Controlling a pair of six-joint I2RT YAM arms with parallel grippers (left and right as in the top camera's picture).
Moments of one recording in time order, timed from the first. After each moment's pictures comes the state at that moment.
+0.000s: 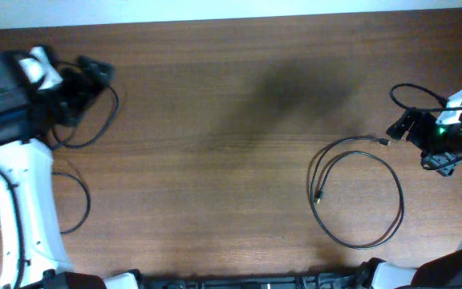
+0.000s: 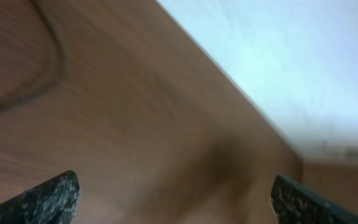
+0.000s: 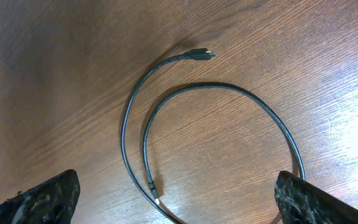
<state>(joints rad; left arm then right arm) 0.30 1.48 1.46 -0.81 0.54 -0.49 -0.46 1.45 1.30 -1.19 -0.28 0.21</state>
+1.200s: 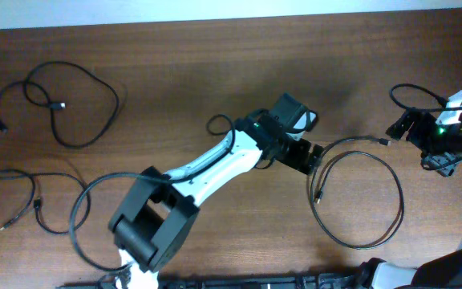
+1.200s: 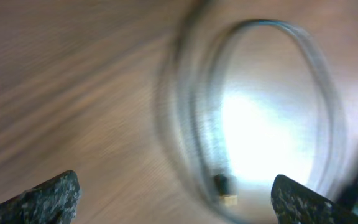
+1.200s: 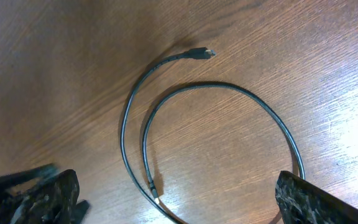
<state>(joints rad) -0.79 2.00 1.45 -0.49 0.39 -0.28 -0.46 1.46 1.30 -1.19 -0.28 0.21</state>
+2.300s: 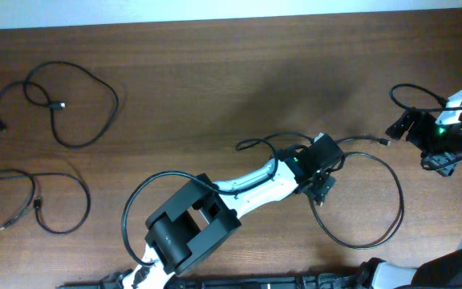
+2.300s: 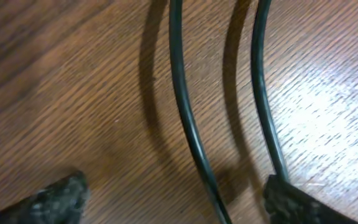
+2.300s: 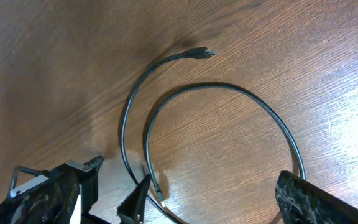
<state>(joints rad) -1.01 2.13 1.45 -0.46 -0.04 -0.26 -0.46 1.46 1.30 -1.19 -0.28 0.21</state>
